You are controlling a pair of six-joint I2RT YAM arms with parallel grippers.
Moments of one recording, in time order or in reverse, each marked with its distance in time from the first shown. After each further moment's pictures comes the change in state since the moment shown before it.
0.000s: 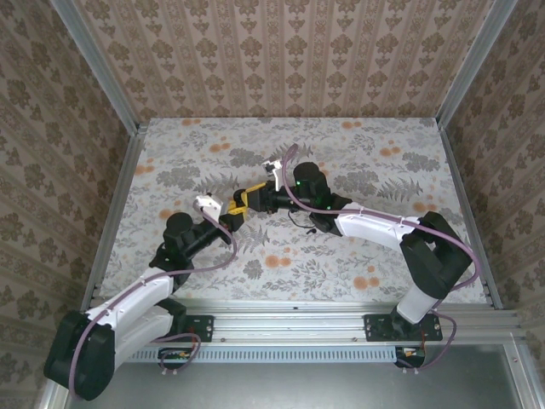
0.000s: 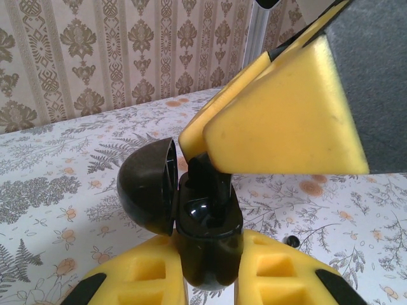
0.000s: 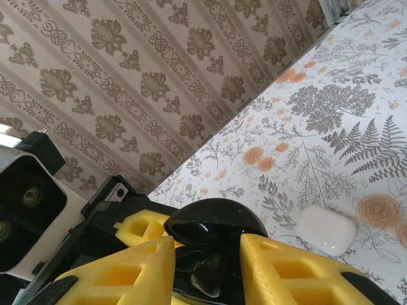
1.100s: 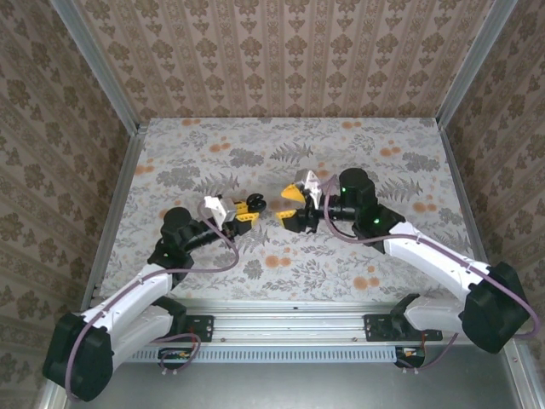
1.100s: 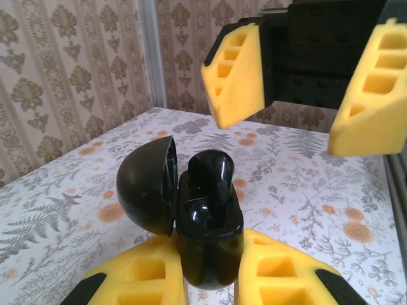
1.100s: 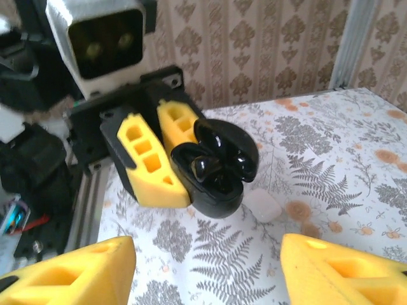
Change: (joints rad) left arm -0.034 -0.007 0.088 -0.052 0.312 0.159; right arm -0.115 -0.444 -0.205 -0.347 -0.171 -0.761
